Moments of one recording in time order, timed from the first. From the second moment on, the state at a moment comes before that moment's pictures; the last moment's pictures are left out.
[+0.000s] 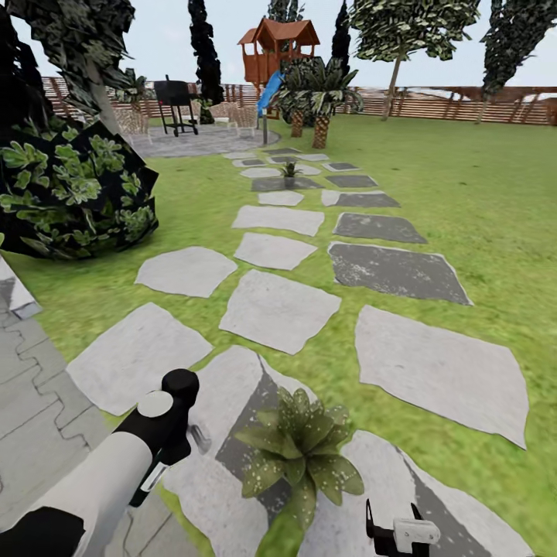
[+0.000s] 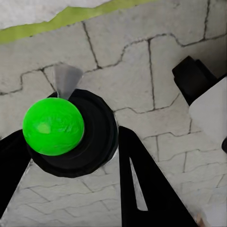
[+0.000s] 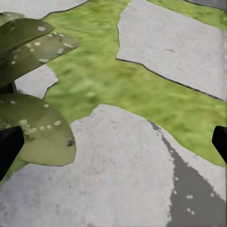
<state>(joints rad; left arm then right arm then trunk) -0.81 0.01 -0.24 -0.71 -1.60 0.87 -1.56 -0.38 0.02 0.26 -0.03 -0.02 -0.95 -0.39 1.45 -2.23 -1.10</state>
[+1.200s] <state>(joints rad) -0.81 0.01 -0.25 -0.71 -1.60 0.87 -1.56 -0.38 0.02 0.26 -0.03 -0.02 -0.95 -0.39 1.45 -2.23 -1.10</state>
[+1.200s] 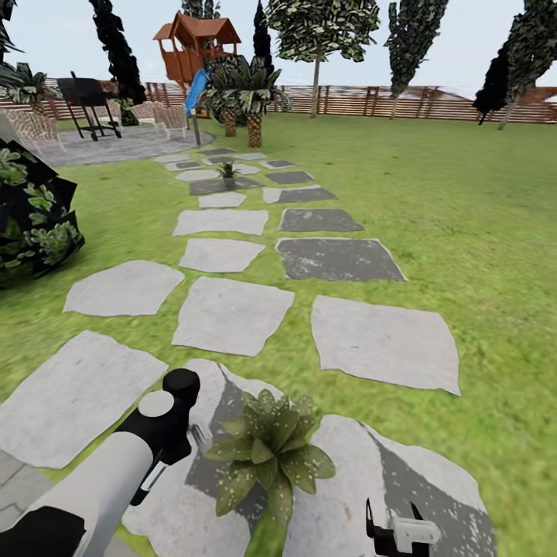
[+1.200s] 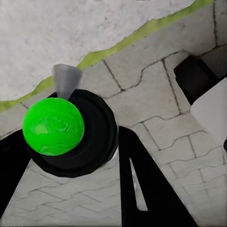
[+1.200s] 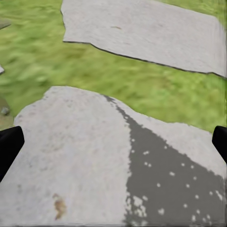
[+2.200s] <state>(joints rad) -0.81 0.03 -0.24 -0.71 -1.60 0.87 -1.56 -0.38 0.02 0.26 -0.03 -0.02 -0.95 -0.39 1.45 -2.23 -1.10</state>
